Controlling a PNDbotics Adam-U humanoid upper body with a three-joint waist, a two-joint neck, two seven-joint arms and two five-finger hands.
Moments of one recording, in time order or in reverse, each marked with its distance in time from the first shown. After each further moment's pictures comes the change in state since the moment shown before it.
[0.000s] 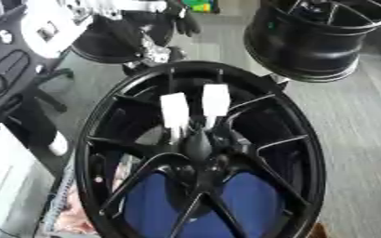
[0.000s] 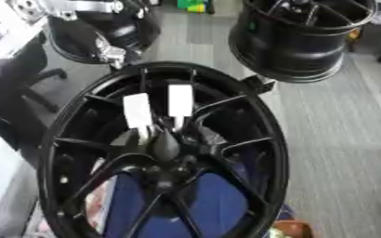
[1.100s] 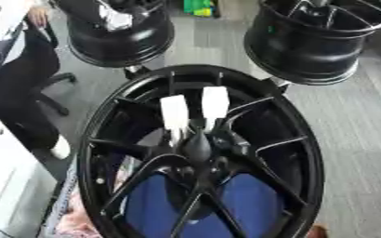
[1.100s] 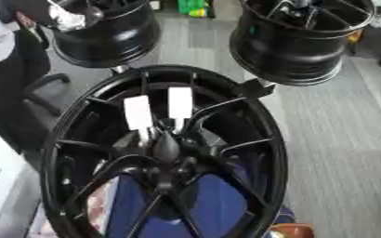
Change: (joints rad) left arm 0.036 0.030 0.197 -0.047 -0.088 -0.067 0.067; right arm 0.014 0.001 -0.013 0.000 0.021 -0.004 -0.004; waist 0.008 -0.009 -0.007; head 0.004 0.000
